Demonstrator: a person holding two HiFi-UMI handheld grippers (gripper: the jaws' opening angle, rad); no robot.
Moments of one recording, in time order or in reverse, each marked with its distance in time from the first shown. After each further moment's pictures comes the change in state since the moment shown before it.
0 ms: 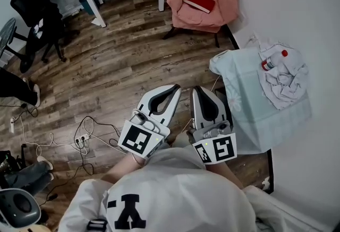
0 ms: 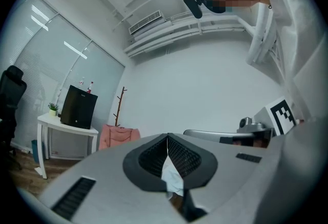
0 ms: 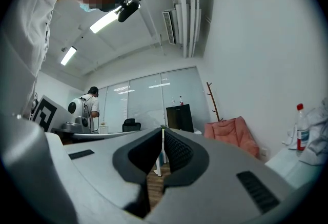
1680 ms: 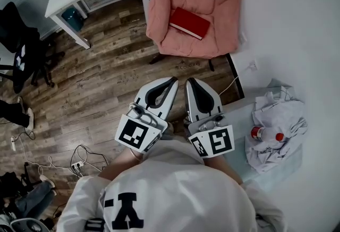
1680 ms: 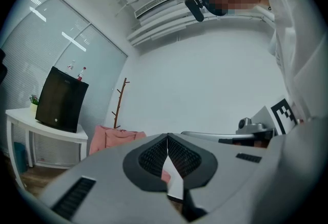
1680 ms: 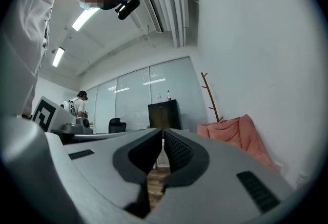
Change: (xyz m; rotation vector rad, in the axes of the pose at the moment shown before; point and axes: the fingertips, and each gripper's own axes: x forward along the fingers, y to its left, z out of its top) left arm 0.364 0.199 -0.019 -0.003 -0.002 0.017; right arm 0.294 -0.290 -0.030 0.032 0.029 0.028
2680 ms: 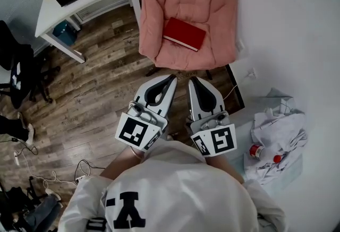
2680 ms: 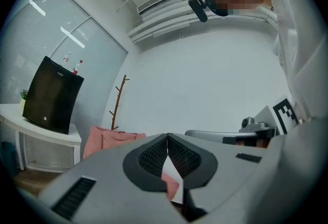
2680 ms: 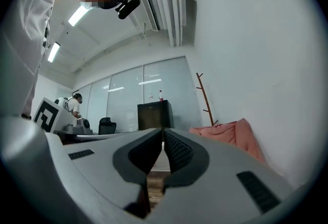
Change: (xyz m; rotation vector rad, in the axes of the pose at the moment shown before) left arm 0.092 0.065 -0.007 -0.011 -0.006 -0.024; right arm 0.077 -0.077 -0.004 -0.023 -0.012 -0.050
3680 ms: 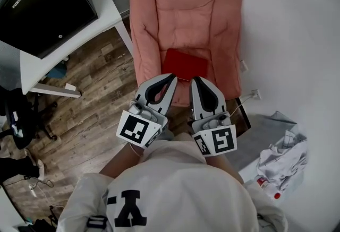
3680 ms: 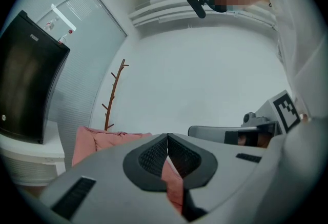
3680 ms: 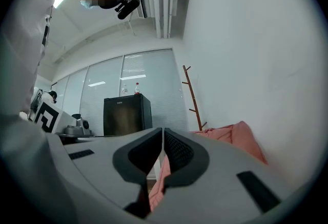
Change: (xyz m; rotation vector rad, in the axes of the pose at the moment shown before) left arm 0.208 0.211 -0.003 -0.019 0.065 -0.139; right arm 0.250 -0.137 -0.019 -0.007 0.015 -0.175
